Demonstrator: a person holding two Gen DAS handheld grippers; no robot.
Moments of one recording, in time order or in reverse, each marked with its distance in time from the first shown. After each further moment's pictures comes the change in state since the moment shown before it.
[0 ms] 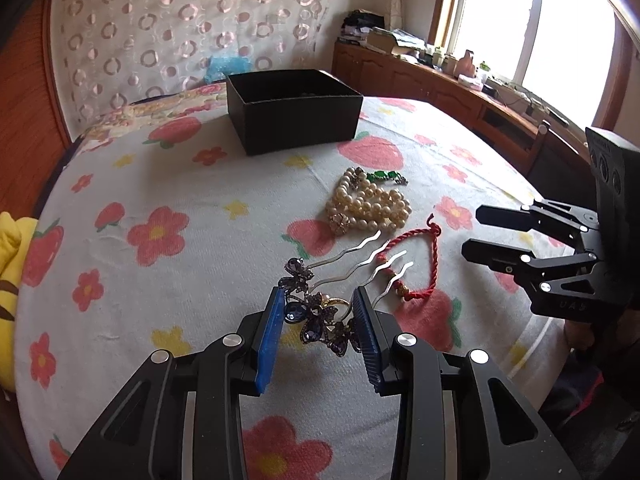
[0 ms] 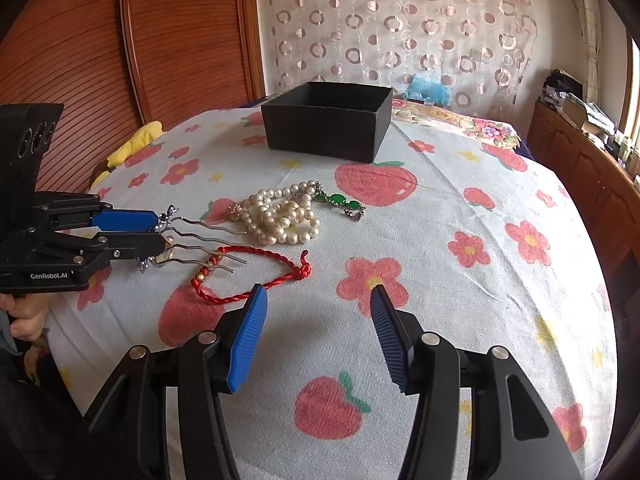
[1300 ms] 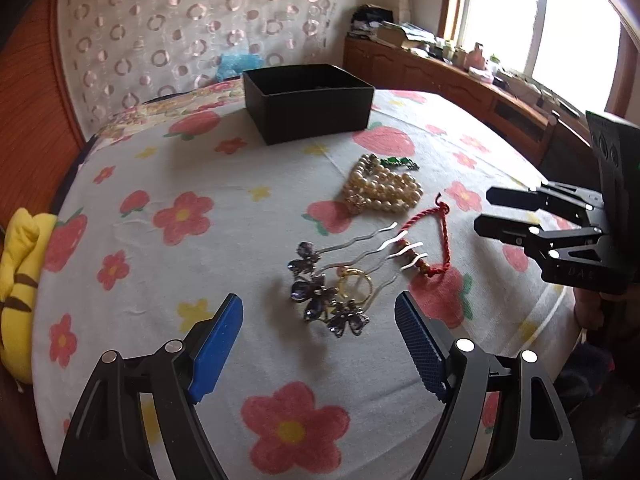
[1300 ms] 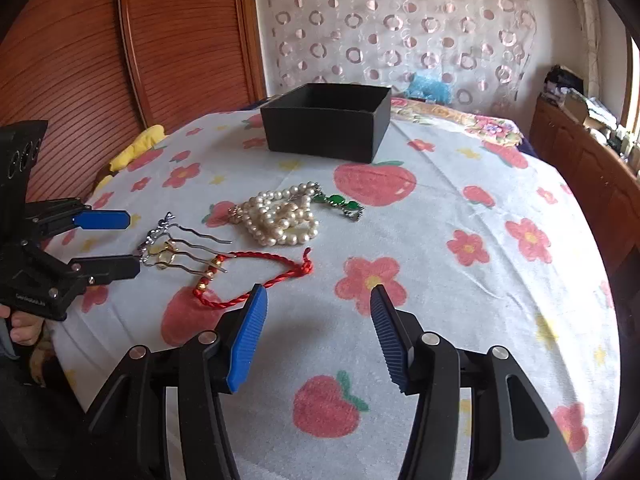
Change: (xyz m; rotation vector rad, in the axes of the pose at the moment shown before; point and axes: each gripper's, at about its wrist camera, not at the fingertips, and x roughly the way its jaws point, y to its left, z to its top) left arm -0.008 -0.001 -0.009 0.026 0.025 0.060; right arm -0.004 -0.002 0.001 0.010 -0.004 0.000
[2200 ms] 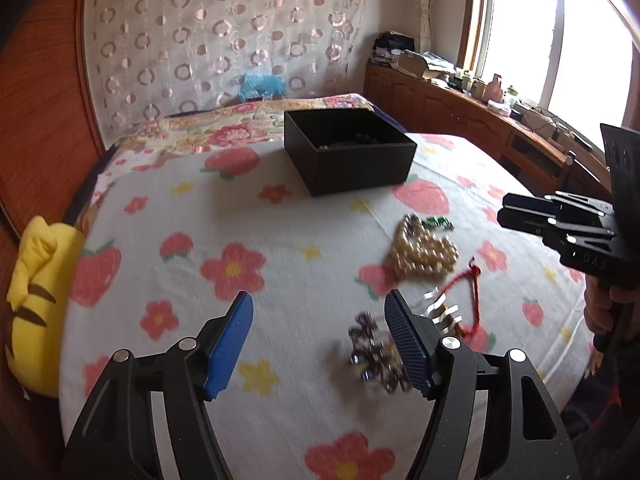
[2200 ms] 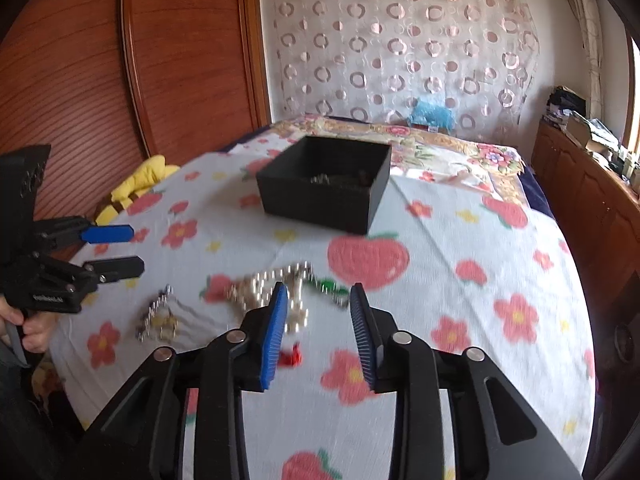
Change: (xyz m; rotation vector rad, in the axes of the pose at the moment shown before) left arm -0.013 0.038 0.026 -0.073 -0.091 0.039; right arm -0.006 -0.008 0.044 -0.011 -0.067 0.022
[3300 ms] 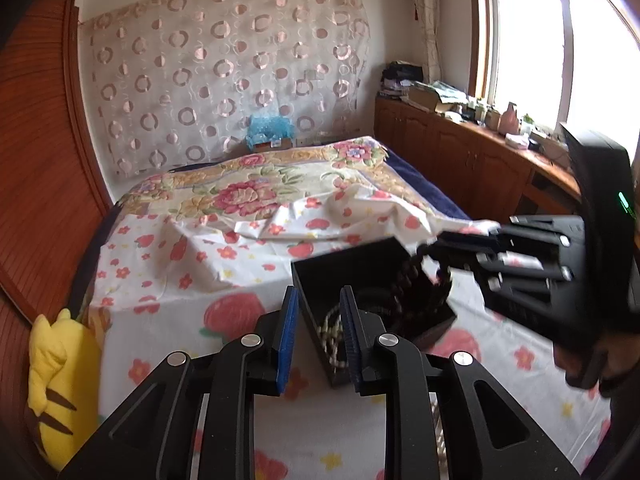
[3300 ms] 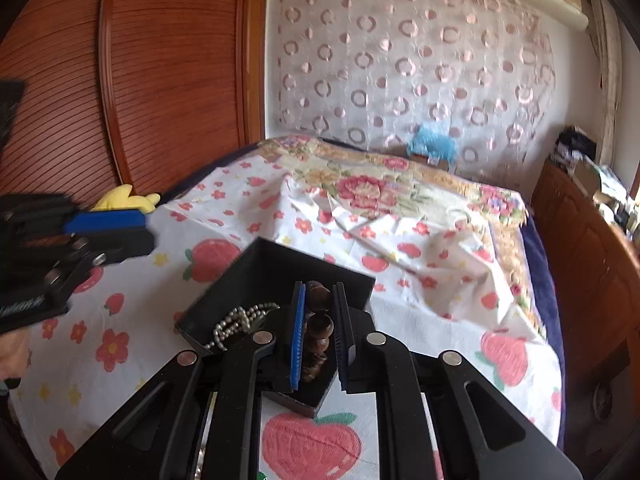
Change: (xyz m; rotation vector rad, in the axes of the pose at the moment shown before) left arm 0.043 -0.001 0.158 0.052 -0.112 0.065; right arm 0.093 -0.038 0.155 -0.073 -0.024 -0.034
